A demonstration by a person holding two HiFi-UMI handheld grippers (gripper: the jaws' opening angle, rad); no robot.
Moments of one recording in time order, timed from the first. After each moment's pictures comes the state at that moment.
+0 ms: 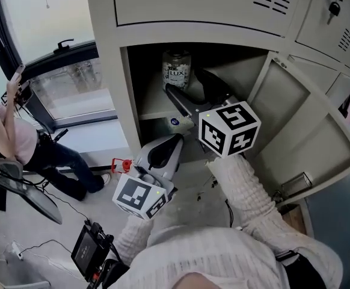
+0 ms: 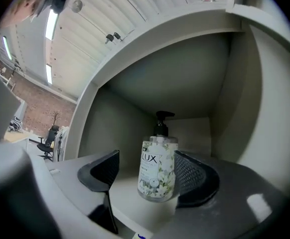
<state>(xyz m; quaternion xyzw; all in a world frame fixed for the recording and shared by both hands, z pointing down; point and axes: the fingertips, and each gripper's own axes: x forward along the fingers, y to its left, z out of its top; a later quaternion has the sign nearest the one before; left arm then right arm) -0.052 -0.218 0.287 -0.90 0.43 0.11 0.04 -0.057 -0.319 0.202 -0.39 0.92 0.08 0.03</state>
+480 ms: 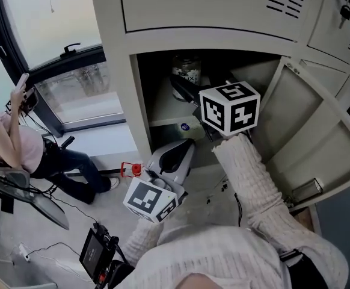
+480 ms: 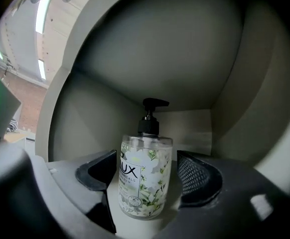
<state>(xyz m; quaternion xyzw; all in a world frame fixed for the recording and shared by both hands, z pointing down) -0.049 -0.227 0.292 -0.90 0.41 0.11 0.04 -0.068 -0.373 0.200 -0.40 0.91 0.05 -0.03</state>
